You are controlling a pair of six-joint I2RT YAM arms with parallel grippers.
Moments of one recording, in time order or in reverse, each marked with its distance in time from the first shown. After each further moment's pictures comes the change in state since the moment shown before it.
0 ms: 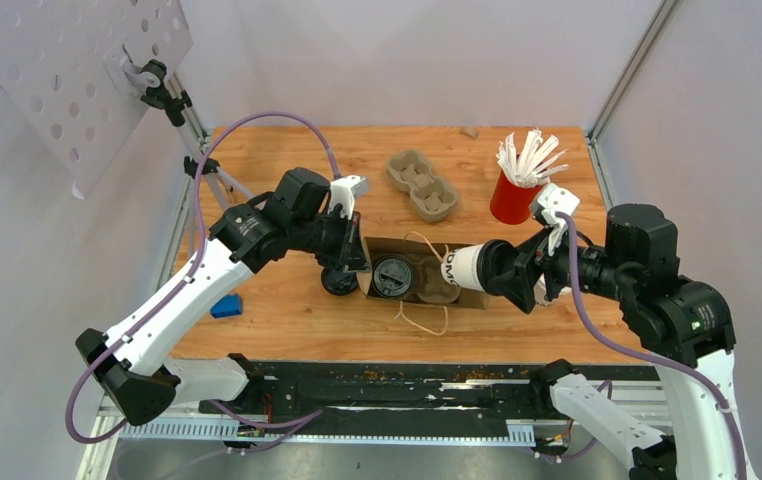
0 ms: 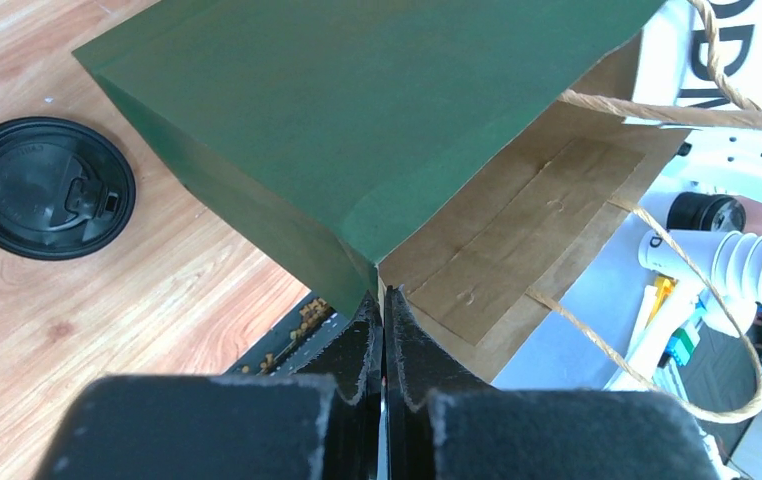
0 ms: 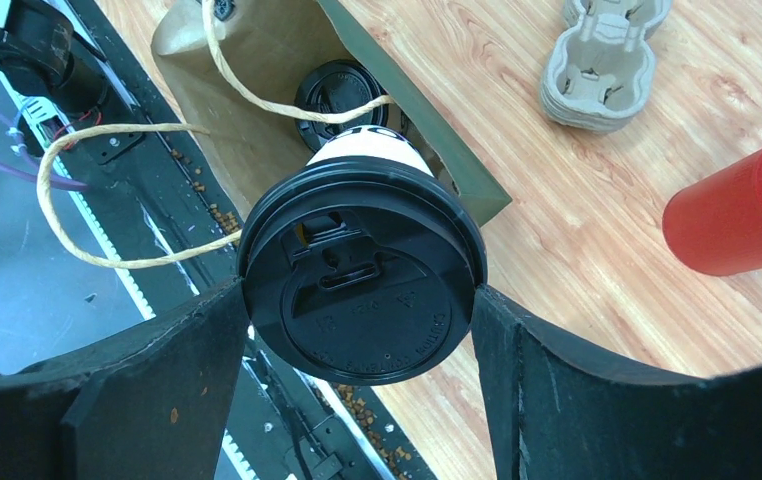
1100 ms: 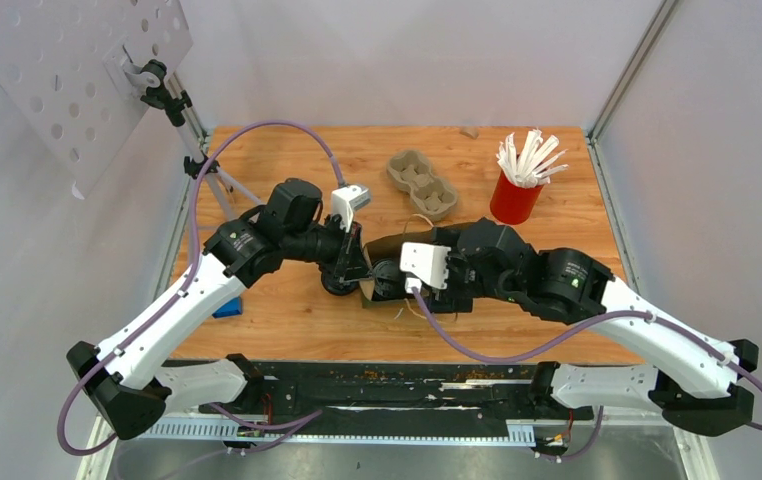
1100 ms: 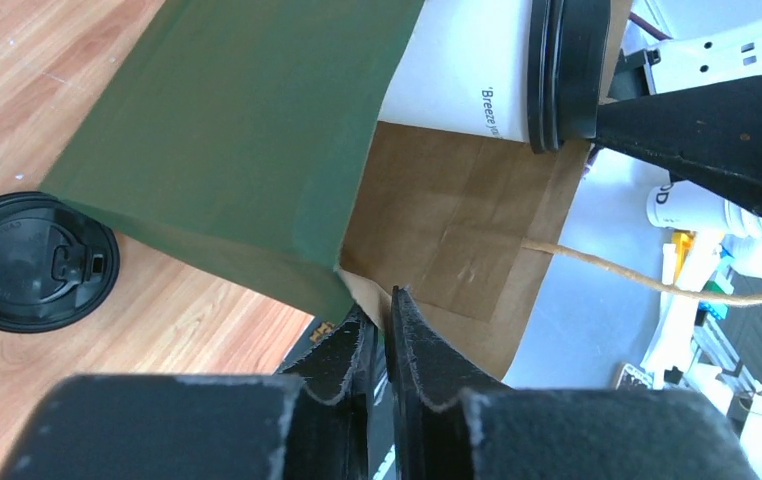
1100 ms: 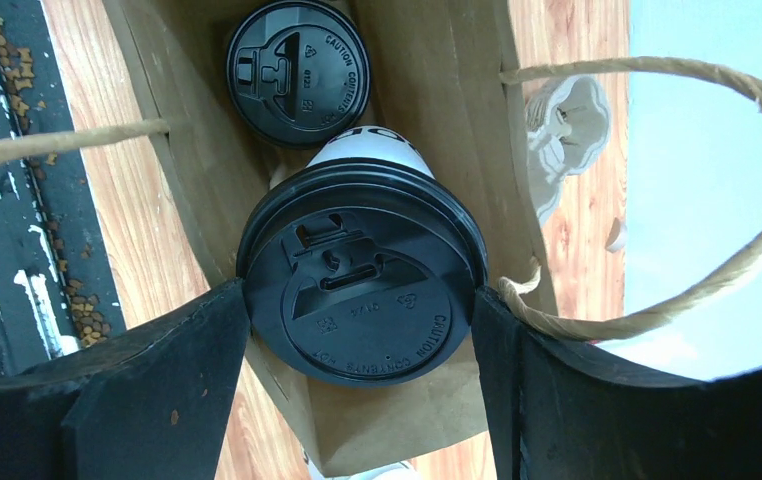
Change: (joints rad) left arm 0.000 -0.085 -0.126 0.144 0.121 0.123; right arm 0.731 0.247 -0.115 0.195 0.647 -0.383
